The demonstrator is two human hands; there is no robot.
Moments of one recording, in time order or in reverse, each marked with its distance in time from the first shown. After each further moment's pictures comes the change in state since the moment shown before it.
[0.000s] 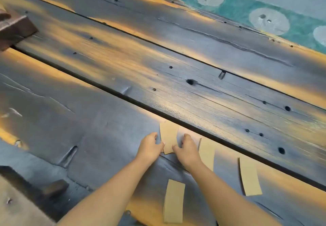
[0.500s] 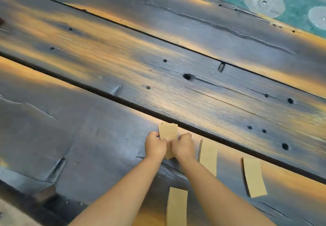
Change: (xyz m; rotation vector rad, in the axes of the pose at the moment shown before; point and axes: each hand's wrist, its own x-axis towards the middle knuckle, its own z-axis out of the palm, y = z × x) left_hand 0.043 0.022 0.029 -0.307 0.081 -0.268; right_hand 0.046 -0.023 0.018 0.193 0.119 0.347
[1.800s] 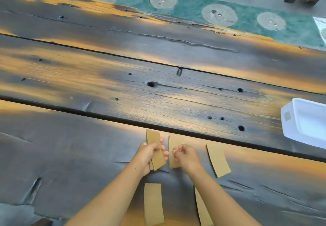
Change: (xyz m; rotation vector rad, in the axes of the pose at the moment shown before) left_hand -0.086 0.017 0.031 -0.490 -0.493 -0.125; right_hand -0.035 0.097 -0.107 0.311 -0.092 -0.089
